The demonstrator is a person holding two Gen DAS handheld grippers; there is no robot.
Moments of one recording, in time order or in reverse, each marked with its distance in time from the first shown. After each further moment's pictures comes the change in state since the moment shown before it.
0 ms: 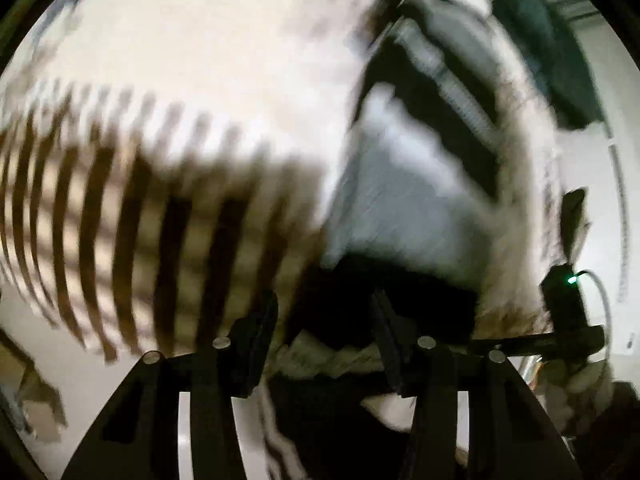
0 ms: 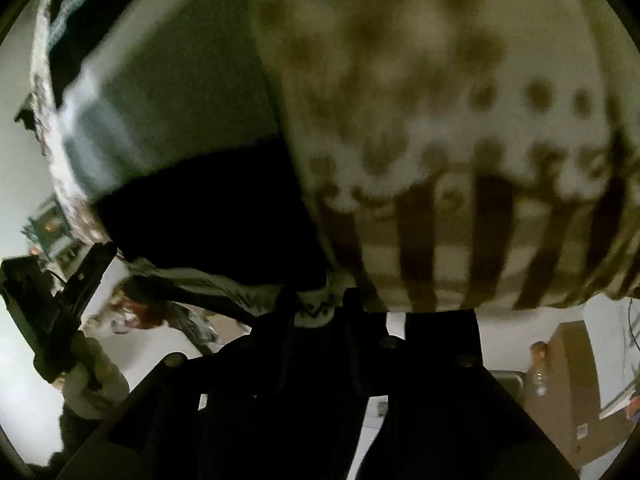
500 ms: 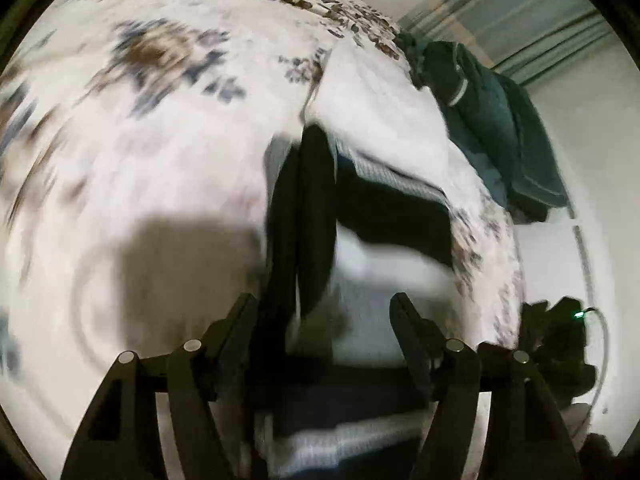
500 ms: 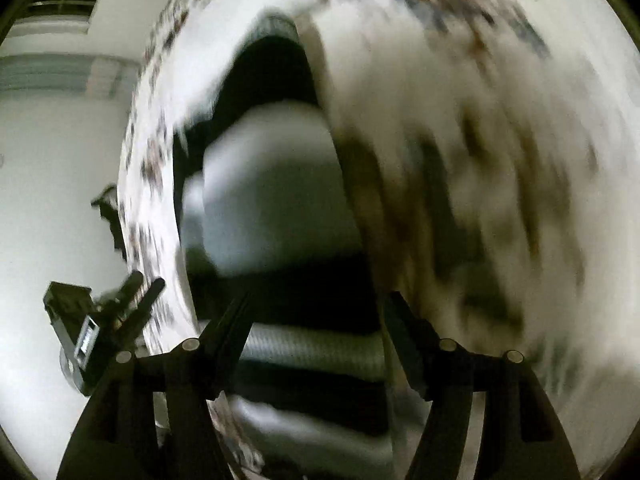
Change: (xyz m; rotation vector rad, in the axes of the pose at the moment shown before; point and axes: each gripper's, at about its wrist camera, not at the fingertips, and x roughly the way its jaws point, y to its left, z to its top) left arm 0.041 -0.068 0.293 0.077 -0.288 -0.132; right arm -0.199 0.085 0.228 -0.116 -0.519 0.155
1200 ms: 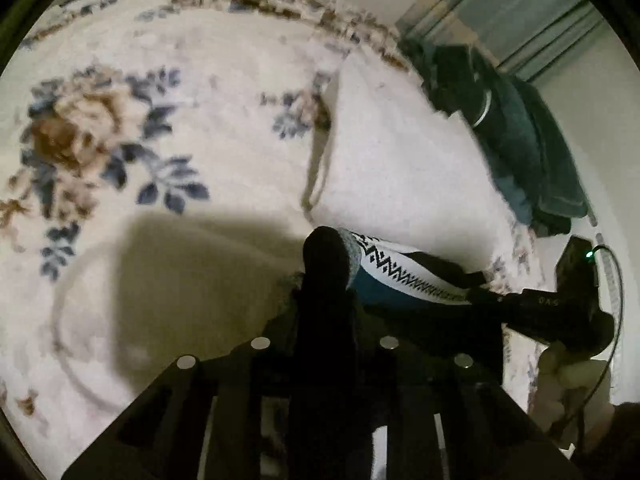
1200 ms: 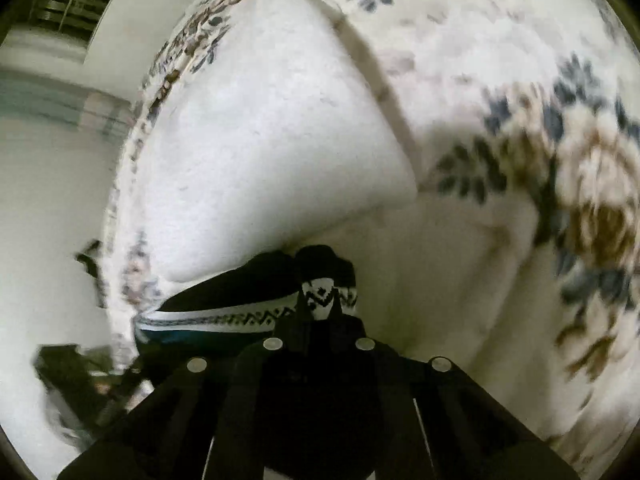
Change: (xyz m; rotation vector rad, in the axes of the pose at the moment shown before) left arm 0.074 0.023 0.082 0.063 -0.011 0.020; right arm 0.091 0.060 0.175 -0.045 -0.140 -0.117
